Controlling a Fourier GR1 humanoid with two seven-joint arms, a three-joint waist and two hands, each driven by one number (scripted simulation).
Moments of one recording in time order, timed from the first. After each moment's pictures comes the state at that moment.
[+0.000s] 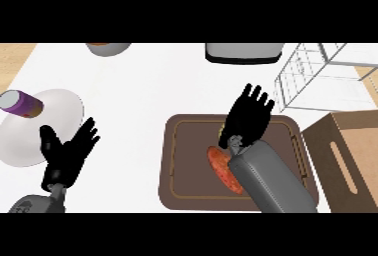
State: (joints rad) left arm -0.08 0.41 -0.22 -1.31 0.43 0.20 0.19; right arm -0.57 -0.02 0.41 -1.27 1.10 0.11 1.25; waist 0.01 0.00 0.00
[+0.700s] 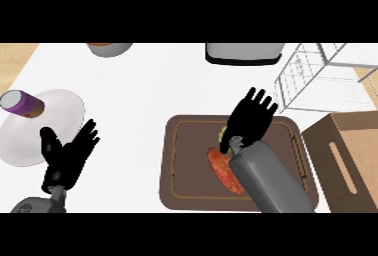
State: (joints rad) left arm -0.06 0.40 -0.21 -1.32 0.42 0.19 0.20; right arm -0.56 0.00 0.38 -1.21 1.17 0.11 1.26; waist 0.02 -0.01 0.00
